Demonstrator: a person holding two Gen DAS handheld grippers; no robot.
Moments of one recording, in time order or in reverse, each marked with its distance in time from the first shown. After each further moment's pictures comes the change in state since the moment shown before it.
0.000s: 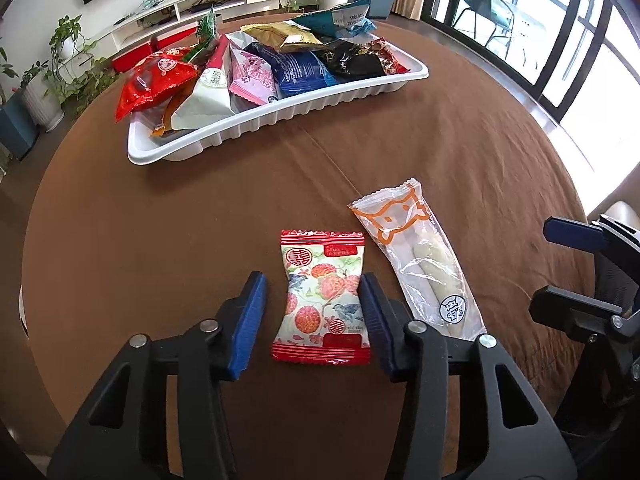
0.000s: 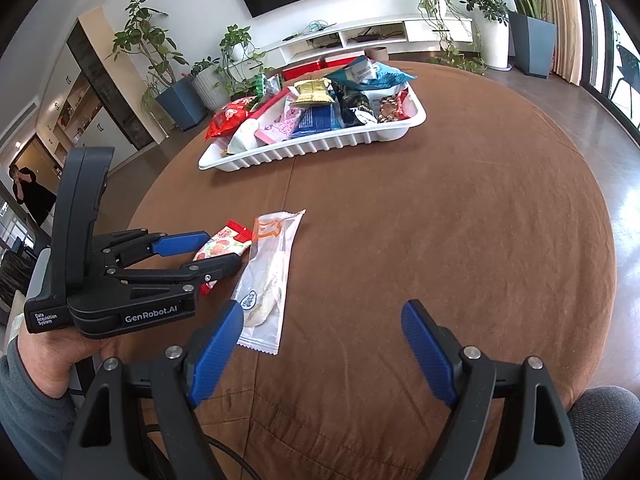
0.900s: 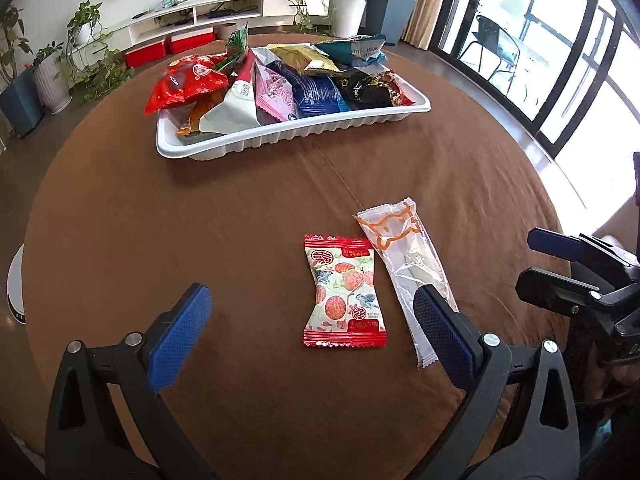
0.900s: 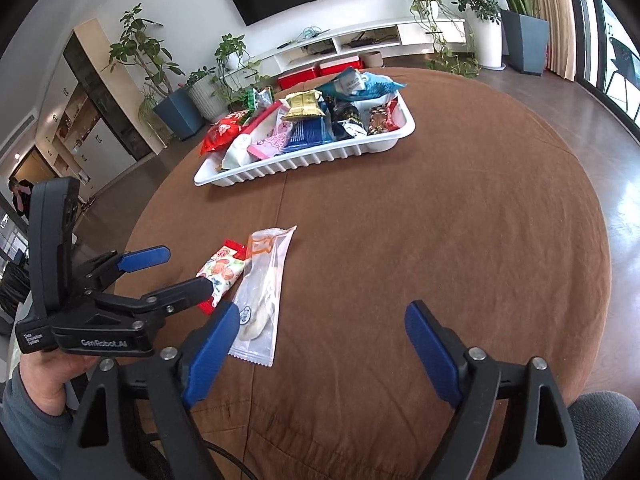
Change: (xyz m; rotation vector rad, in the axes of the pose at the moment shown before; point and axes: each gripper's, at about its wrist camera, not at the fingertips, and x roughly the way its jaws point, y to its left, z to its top) left arm -0.021 0.008 -0.013 -0.094 -0.071 -0.034; right arm -0.006 -0.010 0.006 0.036 -0.021 0.011
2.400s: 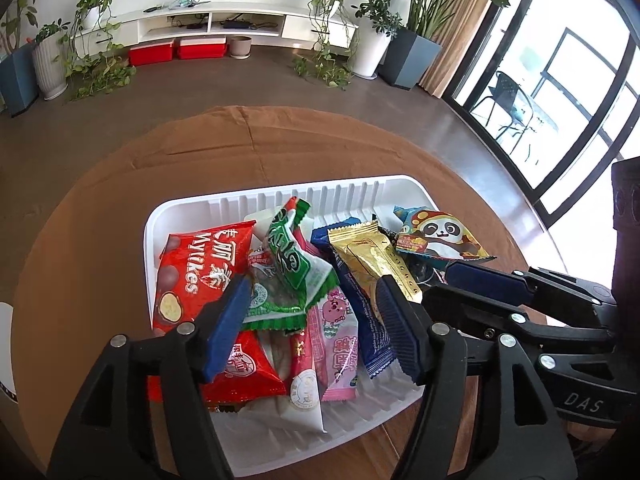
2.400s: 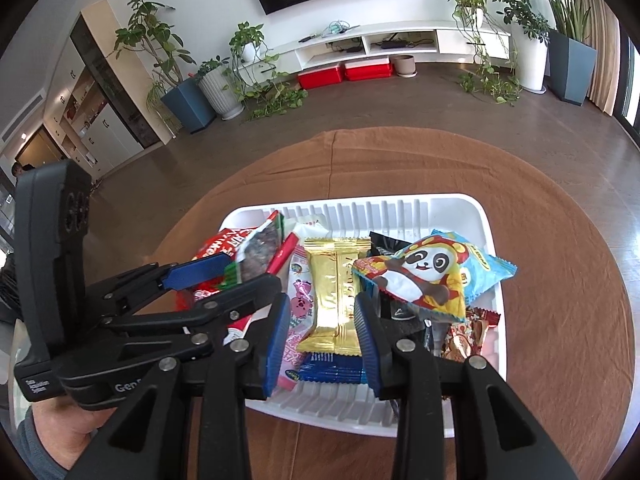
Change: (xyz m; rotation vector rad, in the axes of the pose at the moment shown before) left arm 0.067 0.087 0.212 -0.155 -0.078 -0.090; right arm 0.110 0.026 0.215 -0.085 0.043 0.036
